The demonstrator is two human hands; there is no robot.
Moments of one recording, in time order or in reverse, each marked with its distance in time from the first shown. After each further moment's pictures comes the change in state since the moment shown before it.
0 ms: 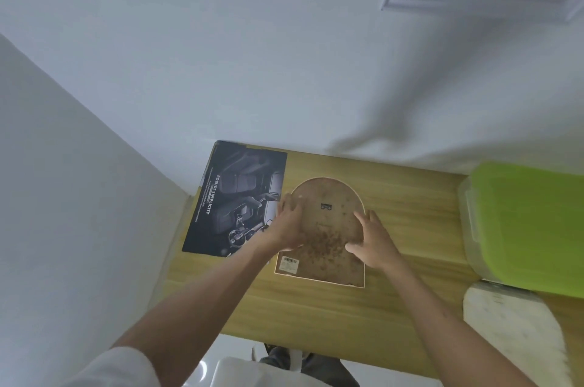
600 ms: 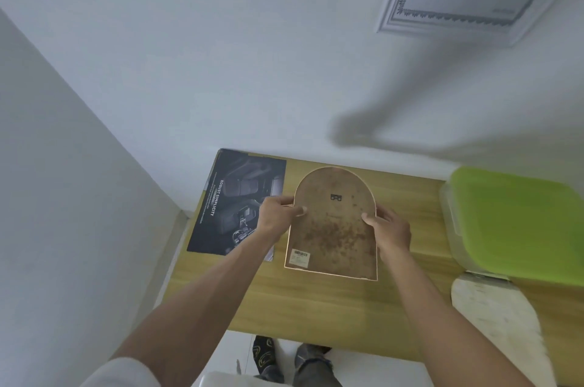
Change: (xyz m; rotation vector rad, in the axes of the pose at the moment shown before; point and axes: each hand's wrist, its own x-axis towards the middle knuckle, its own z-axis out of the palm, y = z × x) left_hand -0.042 -0.001 -0.027 -0.958 0.306 -0.171; right_hand -0.043 -0.025 -0.022 0.920 0.491 0.293
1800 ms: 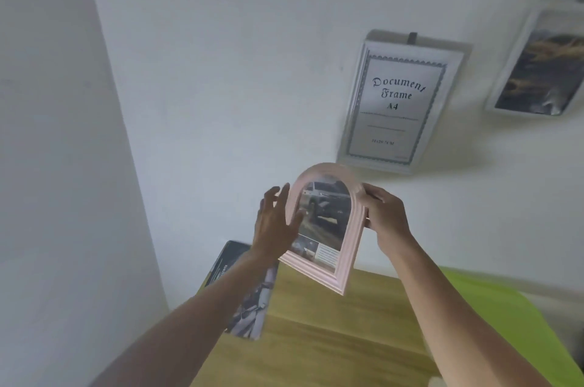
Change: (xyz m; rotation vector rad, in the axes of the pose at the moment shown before) left_hand -0.152 0.150 -0.026 0.502 0.463 0.870; right_hand -0.153 -0.218 -0.083 0.153 -0.246 -0.619
